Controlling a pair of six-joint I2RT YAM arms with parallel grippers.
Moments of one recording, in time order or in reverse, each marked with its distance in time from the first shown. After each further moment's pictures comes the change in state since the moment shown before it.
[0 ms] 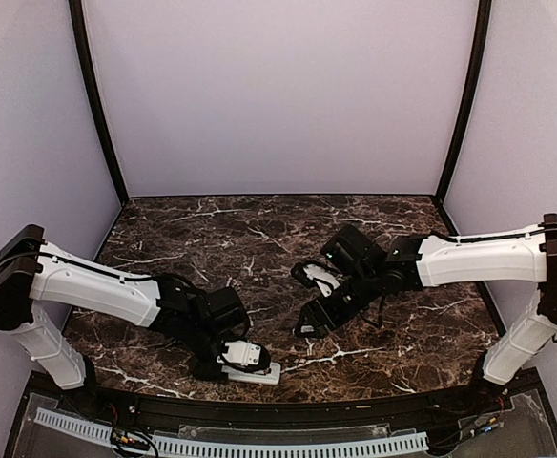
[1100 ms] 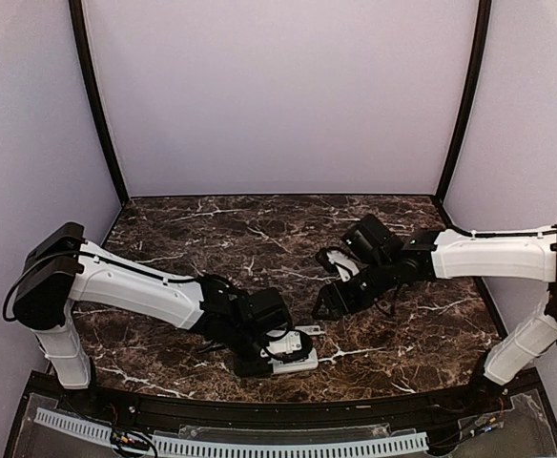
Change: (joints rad) left arm -0.079 0.217 0.237 0.060 -0.072 -0.291; right arm -0.110 -0.058 -0.041 -0.021 0.048 0.053
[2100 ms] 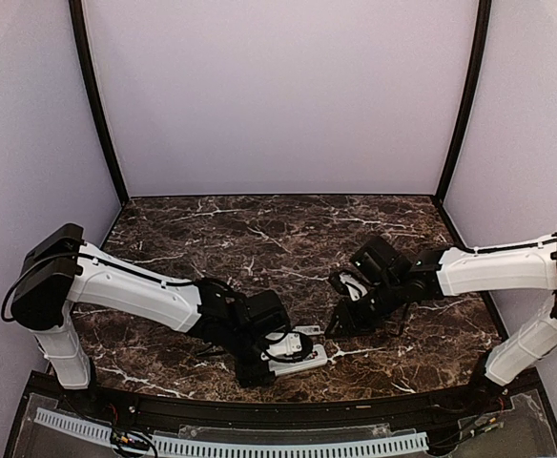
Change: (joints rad) left arm -0.006 -0.002 -0.024 0.047 0.068 -0.059; right arm 0.004 -0.055 -0.175 0.077 -0.113 0.231
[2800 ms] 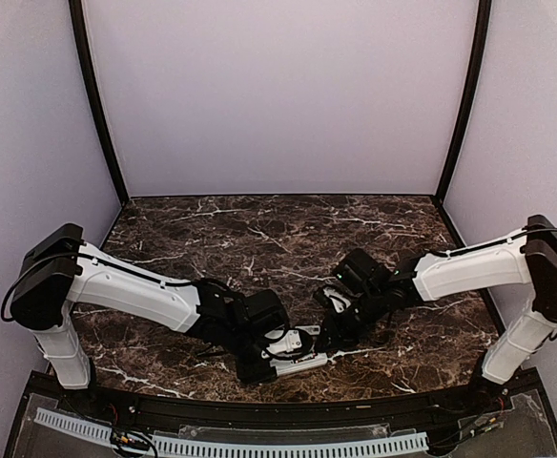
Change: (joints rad) left arm 0.004 -0.005 -0.013 0.032 -0.002 -0.052; right arm 0.050 0.143 0.027 0.071 -0.078 0.049
